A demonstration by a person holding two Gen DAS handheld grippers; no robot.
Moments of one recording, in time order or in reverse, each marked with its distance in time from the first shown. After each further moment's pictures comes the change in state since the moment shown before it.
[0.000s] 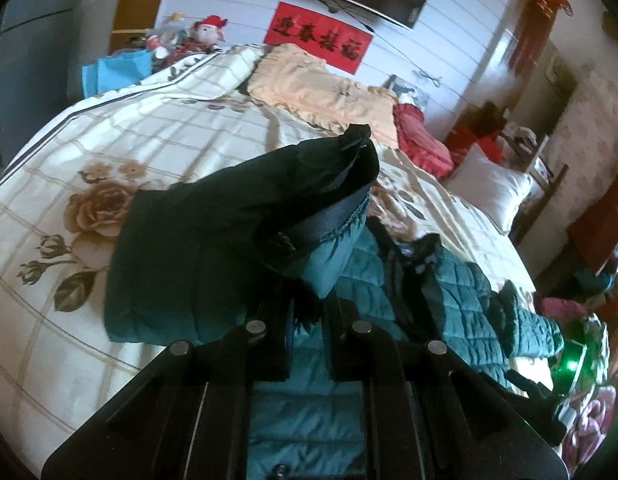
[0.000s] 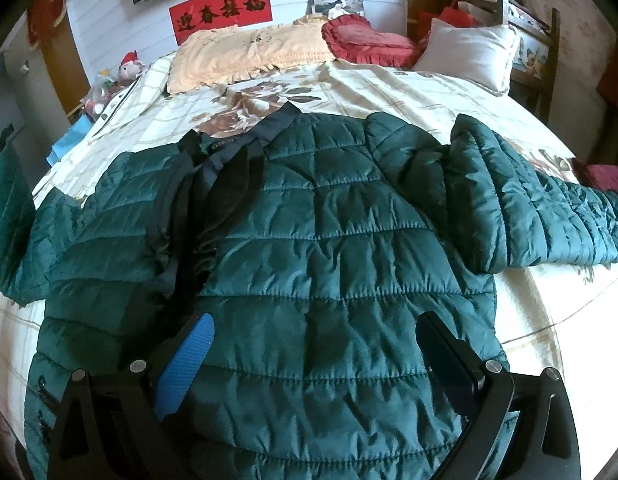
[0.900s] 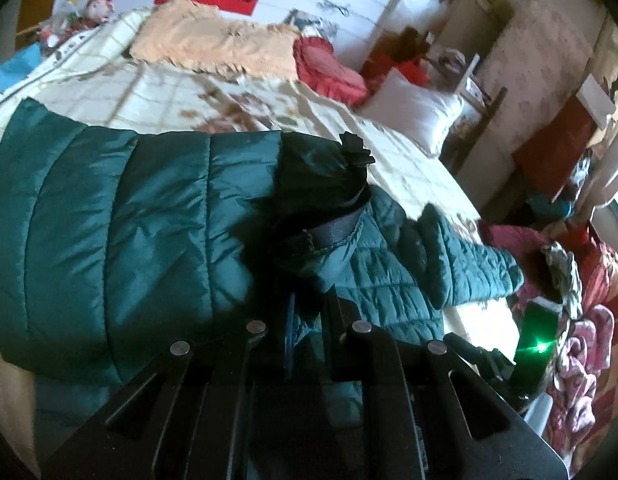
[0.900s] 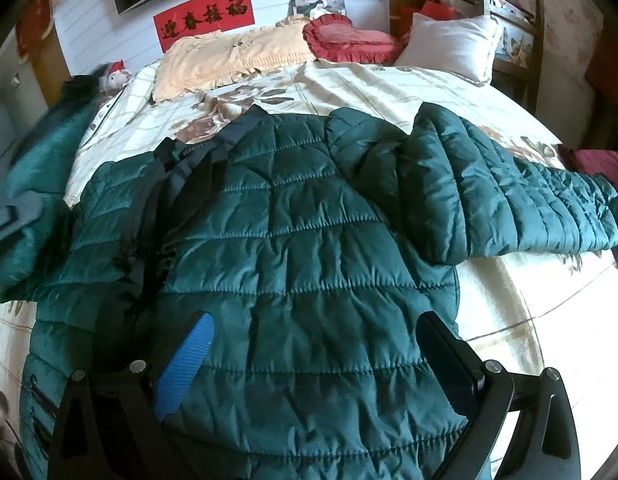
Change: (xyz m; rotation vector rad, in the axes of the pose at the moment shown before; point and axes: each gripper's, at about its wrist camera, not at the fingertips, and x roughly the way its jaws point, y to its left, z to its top) left arm 0.073 -0.158 -0.048 0.160 0.194 -0.210; right arm 0.000 -0.034 -0.006 0.043 0.004 0.000
